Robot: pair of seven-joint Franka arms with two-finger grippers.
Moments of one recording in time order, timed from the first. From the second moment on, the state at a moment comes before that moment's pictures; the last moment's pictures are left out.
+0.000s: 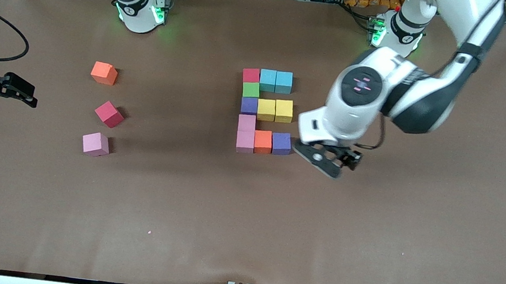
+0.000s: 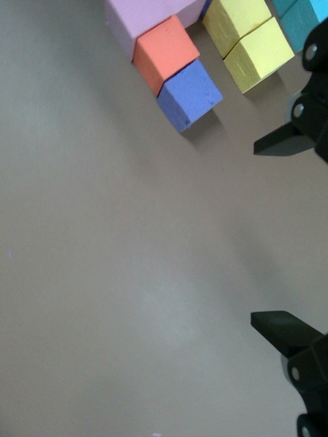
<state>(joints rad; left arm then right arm) -0.01 0.50 -0.64 -1.42 0.35 1.78 -0.14 0.02 0.15 -0.06 -1.48 0.03 1.66 -0.17</state>
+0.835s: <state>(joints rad) 0.15 0.25 -0.40 -1.41 0.18 1.61 -0.18 0.02 0.15 -0.06 -1.48 0.03 1.66 -0.17</state>
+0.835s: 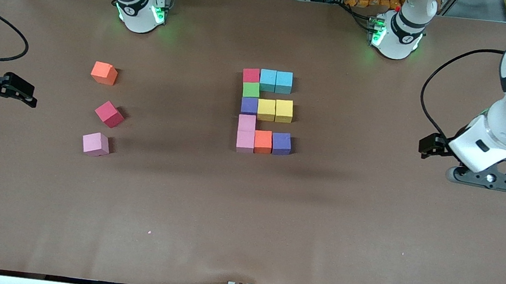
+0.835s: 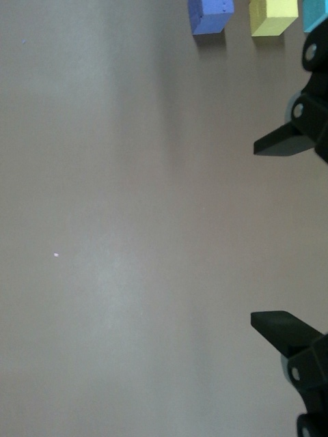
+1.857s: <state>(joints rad) 0.06 -0.04 -0.16 -1.61 0.01 1.61 -0.15 0.02 0.15 -0.06 -1.48 0.03 1.66 -0.17</state>
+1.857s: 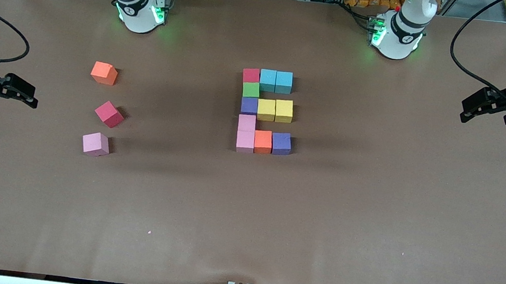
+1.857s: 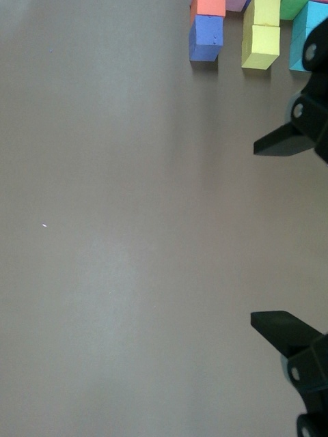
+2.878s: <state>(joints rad) 0.01 0.00 -0.16 -1.61 0.01 1.62 -0.15 0.02 0.15 -0.06 -1.48 0.03 1.66 -0.17</state>
